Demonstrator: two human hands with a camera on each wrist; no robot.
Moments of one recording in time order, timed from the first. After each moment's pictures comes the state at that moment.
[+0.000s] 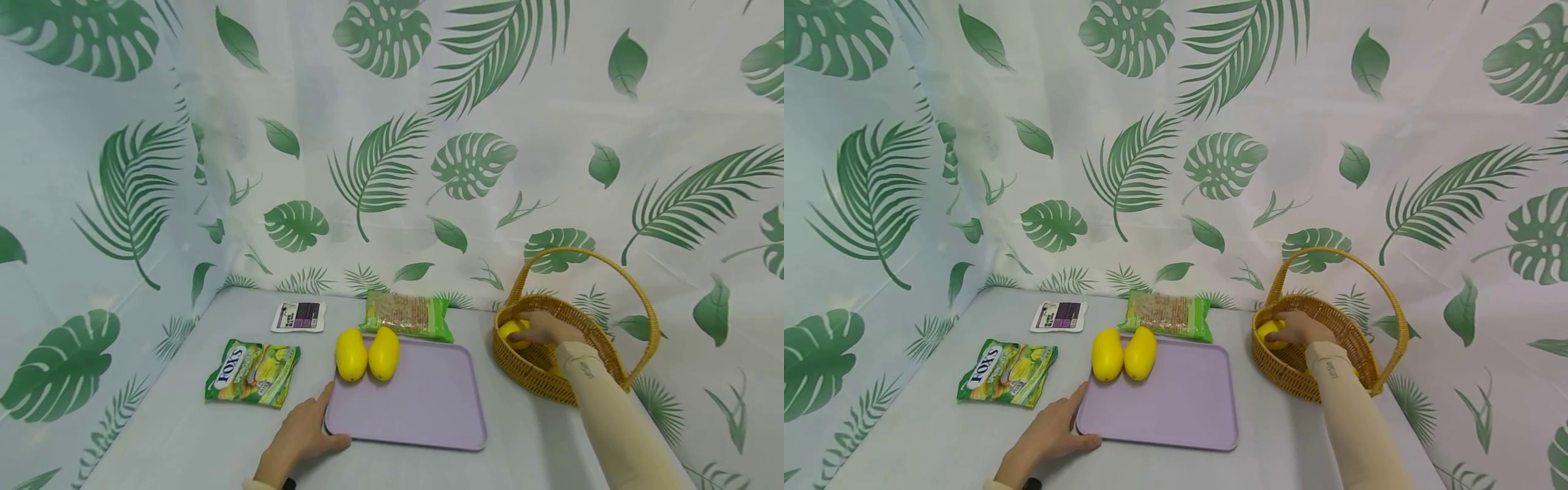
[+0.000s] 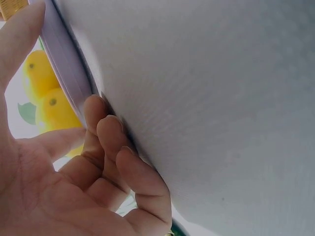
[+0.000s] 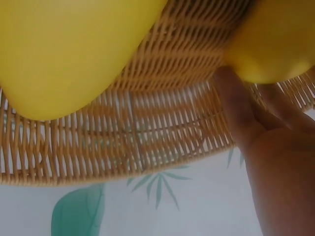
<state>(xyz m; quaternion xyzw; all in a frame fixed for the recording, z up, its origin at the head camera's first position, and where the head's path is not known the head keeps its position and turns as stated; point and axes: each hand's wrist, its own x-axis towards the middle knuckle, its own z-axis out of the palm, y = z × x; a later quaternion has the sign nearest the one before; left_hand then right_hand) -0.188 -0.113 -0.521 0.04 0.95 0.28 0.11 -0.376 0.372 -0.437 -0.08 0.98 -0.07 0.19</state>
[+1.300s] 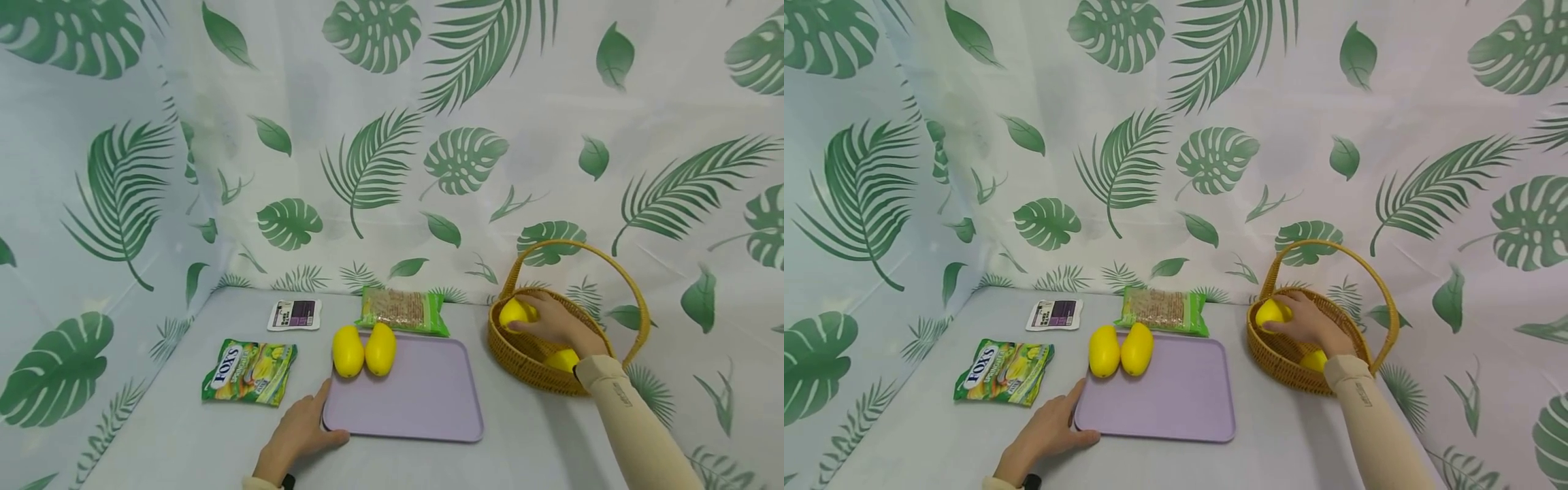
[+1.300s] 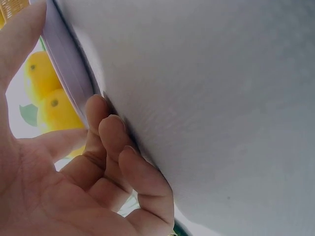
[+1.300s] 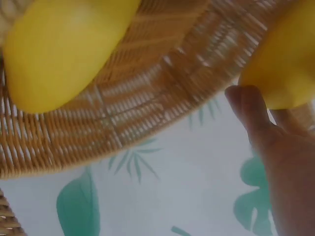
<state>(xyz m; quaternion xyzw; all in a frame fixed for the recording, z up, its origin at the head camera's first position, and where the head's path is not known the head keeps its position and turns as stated) -0.188 -0.112 -0.522 0.03 0.95 0.28 0.12 -0.332 0.374 -0.410 -0.13 0.98 -0.14 0.05</state>
